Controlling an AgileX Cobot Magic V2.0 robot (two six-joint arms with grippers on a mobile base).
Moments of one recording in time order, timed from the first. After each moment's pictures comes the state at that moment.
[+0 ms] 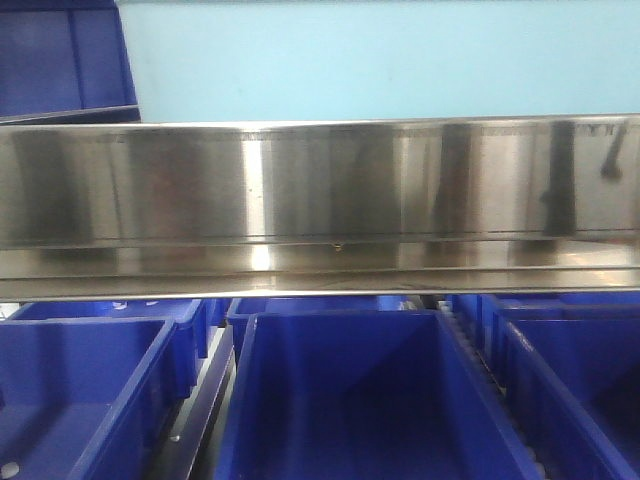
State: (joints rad) left arm -0.51 1.50 -1.78 0.06 1.14 -0.11; right arm 0.19 1.34 -1.56 0.14 1.04 -0.09
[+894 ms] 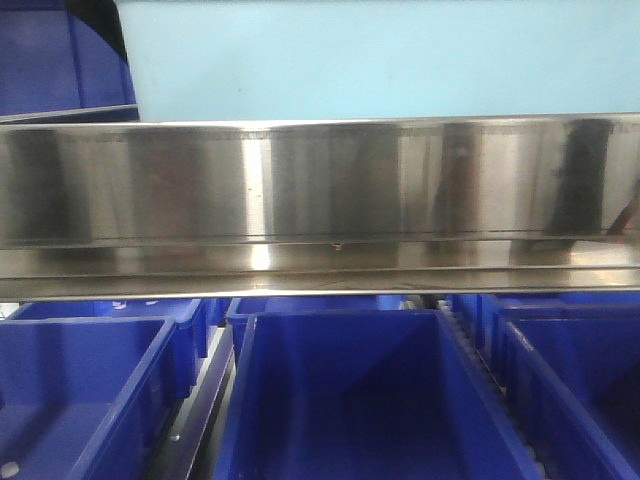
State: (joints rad) left arm -0.55 1.90 -1.92 0.01 1.22 -0.22; right arm 0.19 1.78 -1.74 0.14 1.17 -0.08
